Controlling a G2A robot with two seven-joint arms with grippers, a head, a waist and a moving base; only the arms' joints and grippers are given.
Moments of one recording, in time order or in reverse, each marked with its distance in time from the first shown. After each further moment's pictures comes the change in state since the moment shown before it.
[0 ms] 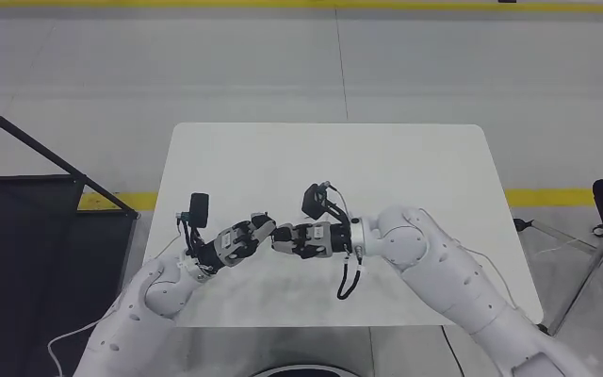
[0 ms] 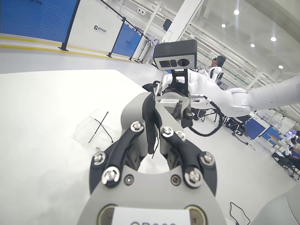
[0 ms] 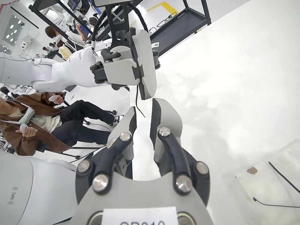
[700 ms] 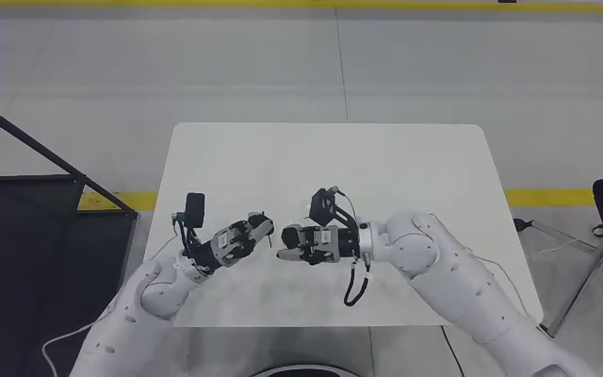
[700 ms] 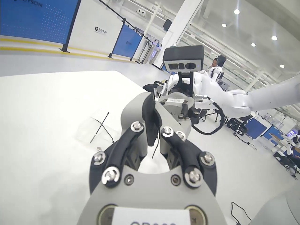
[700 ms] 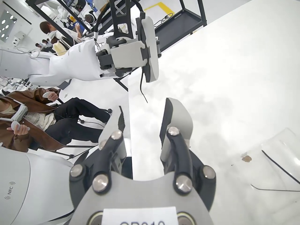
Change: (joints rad) left arm 0.014 0.015 -0.012 -0.022 0.003 0.014 0.011; right arm -0.045 0.050 0.033 -0.087 -0.053 0.022 -0.016
